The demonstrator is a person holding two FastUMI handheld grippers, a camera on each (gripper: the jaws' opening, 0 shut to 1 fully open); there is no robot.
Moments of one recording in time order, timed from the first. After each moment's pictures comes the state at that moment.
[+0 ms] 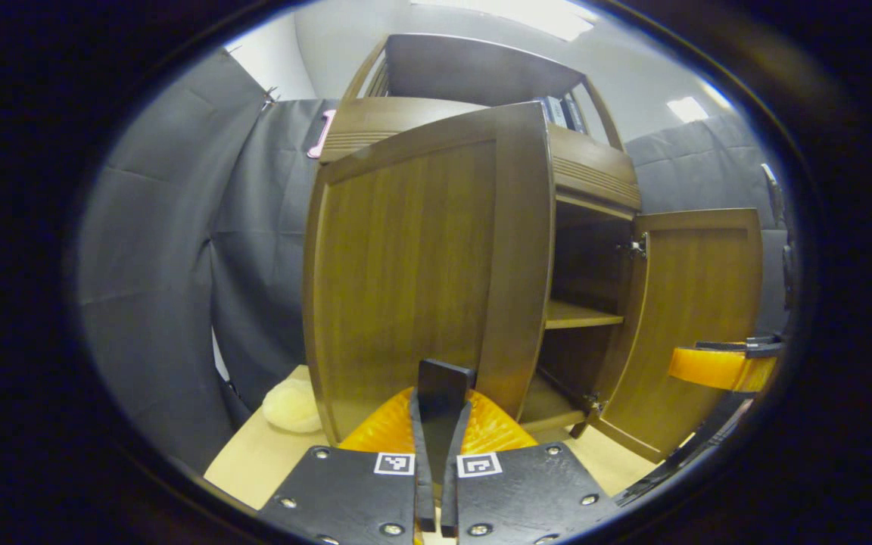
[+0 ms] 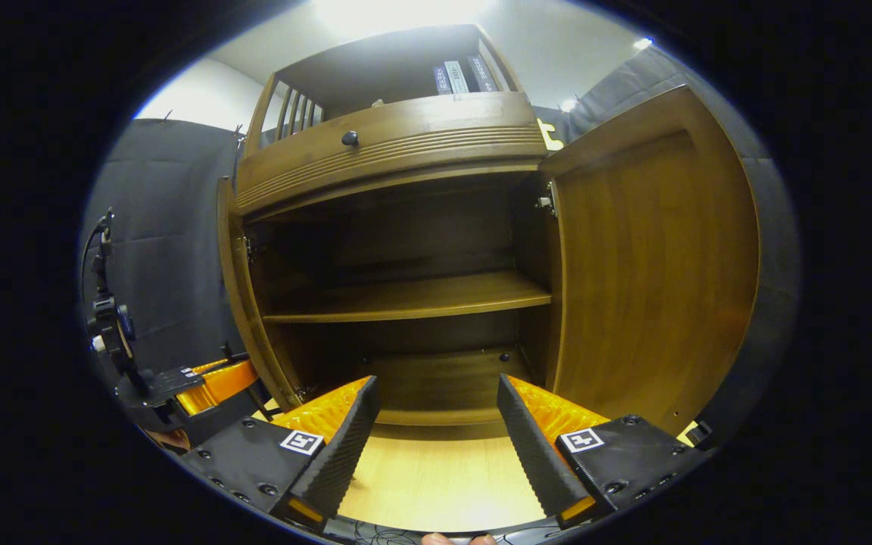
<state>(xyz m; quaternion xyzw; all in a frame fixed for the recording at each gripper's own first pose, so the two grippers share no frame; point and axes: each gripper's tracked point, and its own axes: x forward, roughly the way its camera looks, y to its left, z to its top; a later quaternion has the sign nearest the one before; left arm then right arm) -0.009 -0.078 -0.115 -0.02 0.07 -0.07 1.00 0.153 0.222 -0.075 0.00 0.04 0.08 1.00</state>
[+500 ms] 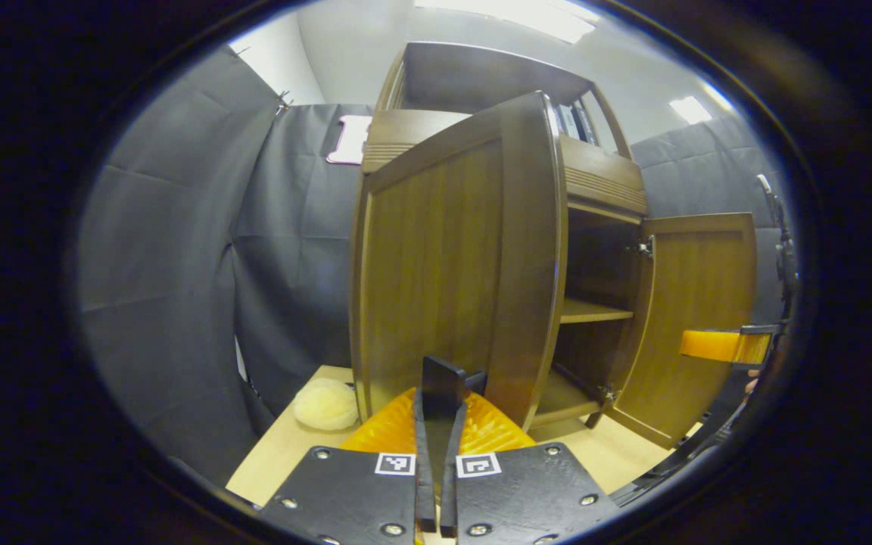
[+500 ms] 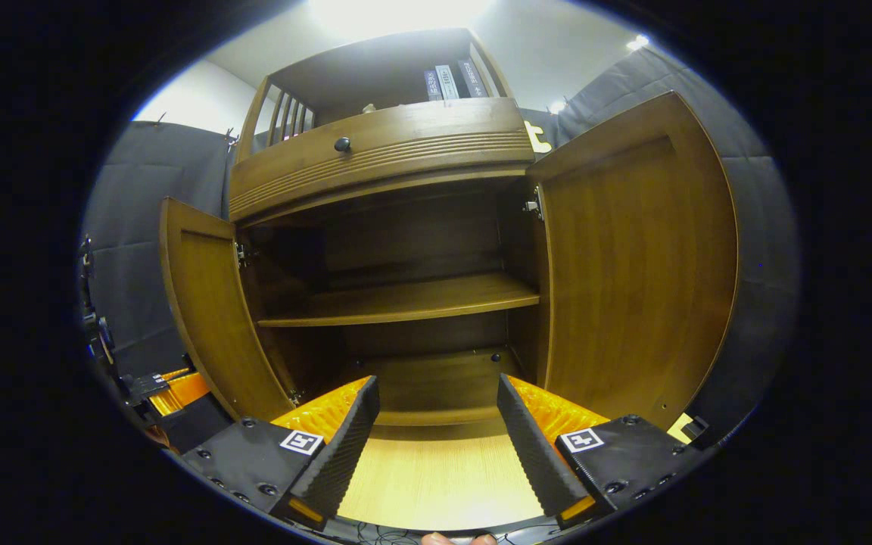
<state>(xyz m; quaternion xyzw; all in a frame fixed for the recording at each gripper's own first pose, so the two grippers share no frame) -0.047 -0.011 -0.116 -0.01 0.06 -0.05 1.00 0.152 0.220 -0.074 0.00 0.03 0.06 1.00</state>
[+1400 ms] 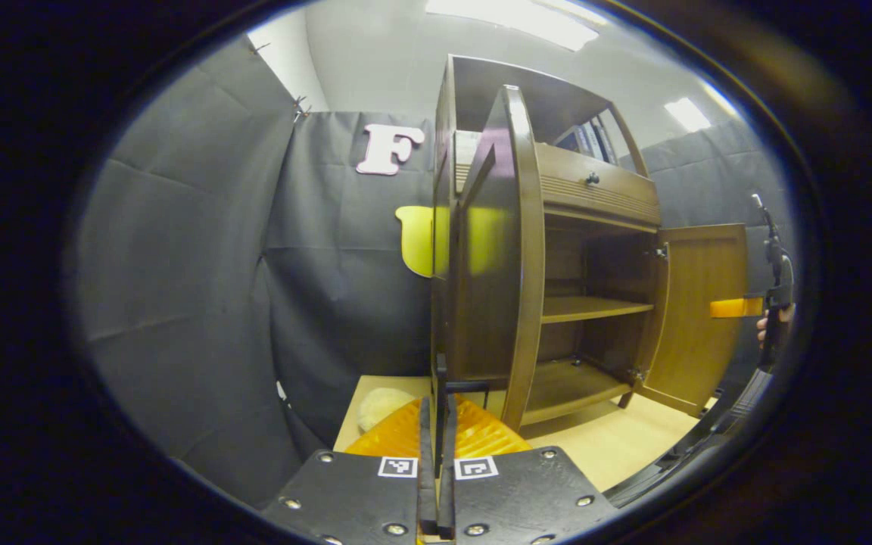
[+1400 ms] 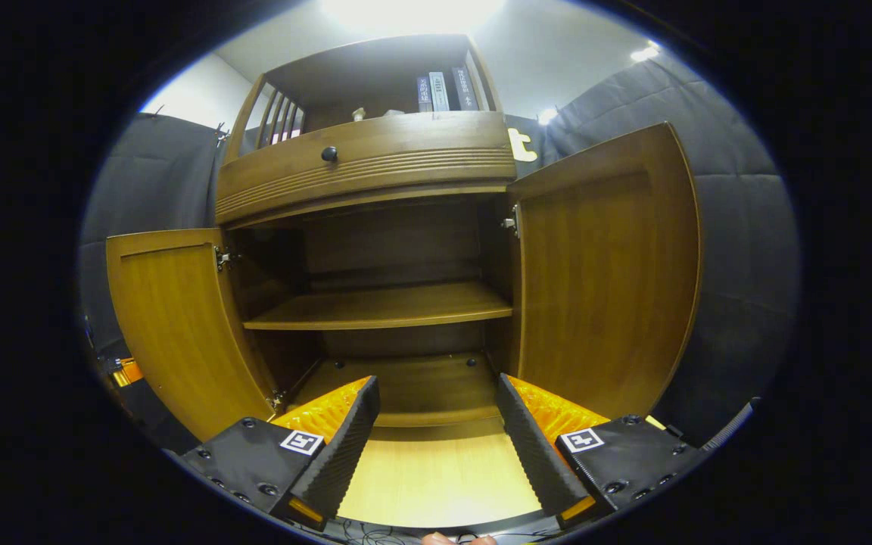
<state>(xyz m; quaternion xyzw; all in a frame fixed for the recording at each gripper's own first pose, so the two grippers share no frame) -0.078 0.150 -0.103 0.01 0.05 -0.05 1.00 0.144 0.196 -0.060 -0.02 0.03 0.01 1.00</state>
